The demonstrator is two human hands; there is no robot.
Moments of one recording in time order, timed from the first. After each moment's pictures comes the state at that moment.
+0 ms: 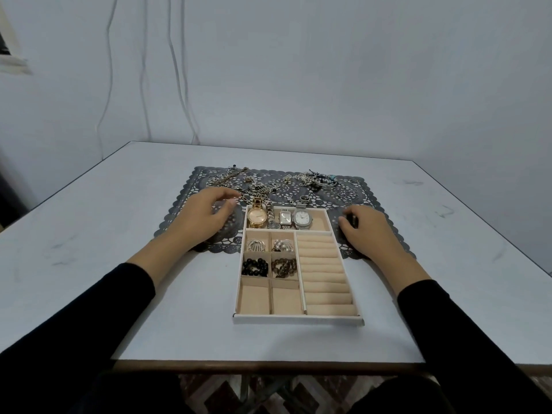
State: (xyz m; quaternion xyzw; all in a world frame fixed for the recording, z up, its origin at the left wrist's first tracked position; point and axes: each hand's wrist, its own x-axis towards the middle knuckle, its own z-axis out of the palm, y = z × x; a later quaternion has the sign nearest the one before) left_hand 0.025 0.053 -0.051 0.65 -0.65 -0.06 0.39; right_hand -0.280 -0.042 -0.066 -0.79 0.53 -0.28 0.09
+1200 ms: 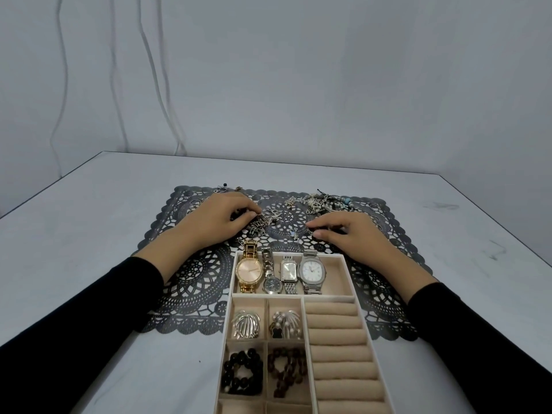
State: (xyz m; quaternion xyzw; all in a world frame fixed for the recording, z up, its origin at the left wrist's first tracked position) left_hand 0.050 -0.075 -0.053 0.59 -0.77 -0.04 0.25; right_hand -0.232 -0.141 -0.064 -0.85 0.35 -0.29 0.27
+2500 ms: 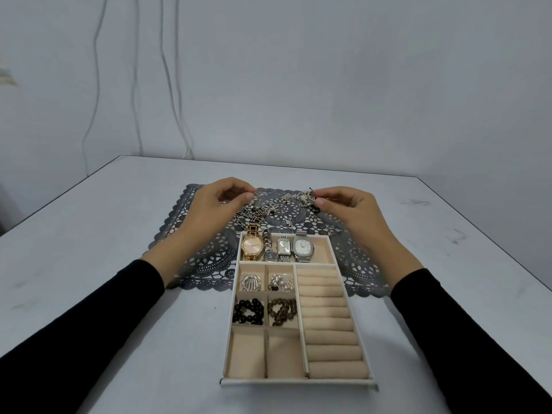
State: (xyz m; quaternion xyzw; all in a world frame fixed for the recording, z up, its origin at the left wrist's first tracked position) left_hand 0.016 -0.002 -0.029 0.55 -0.60 -0.18 0.55; right_hand -0.240 -0.071 -0.017 -0.67 0.34 -0.46 0.47
